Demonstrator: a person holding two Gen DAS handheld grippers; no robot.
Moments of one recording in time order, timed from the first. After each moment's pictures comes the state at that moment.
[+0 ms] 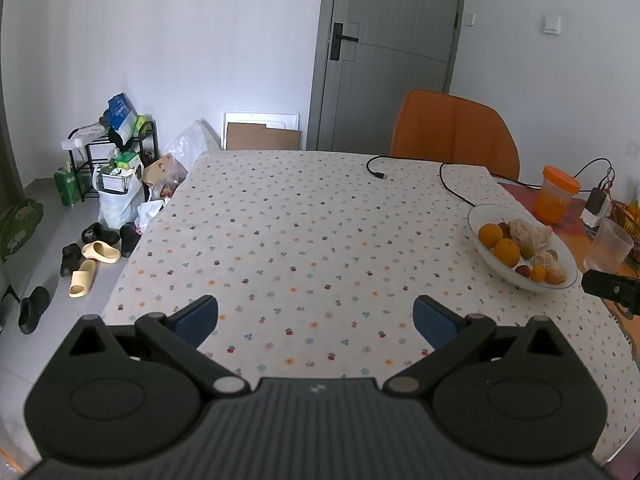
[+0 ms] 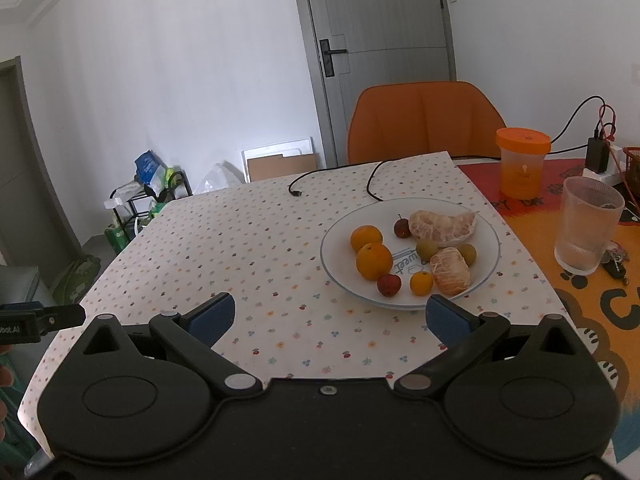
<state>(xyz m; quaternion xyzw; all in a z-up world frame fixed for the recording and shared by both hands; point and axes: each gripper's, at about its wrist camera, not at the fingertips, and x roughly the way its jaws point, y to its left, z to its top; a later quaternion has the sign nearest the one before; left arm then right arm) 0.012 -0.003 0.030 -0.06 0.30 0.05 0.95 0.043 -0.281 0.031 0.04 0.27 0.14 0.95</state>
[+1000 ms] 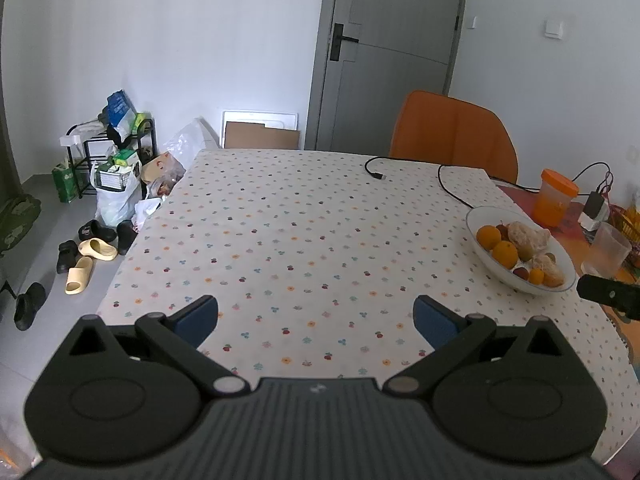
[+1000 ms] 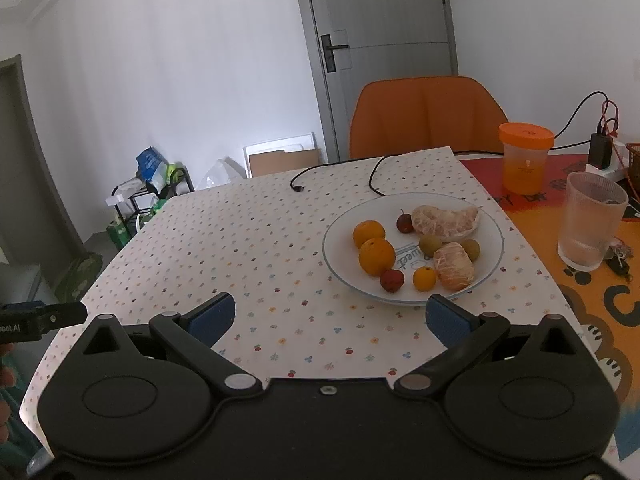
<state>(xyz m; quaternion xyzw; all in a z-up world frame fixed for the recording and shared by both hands) 0.014 -0.001 0.028 -0.07 0.30 0.04 0.95 0.045 -0.280 0.028 0.04 0.28 0.14 0.95</state>
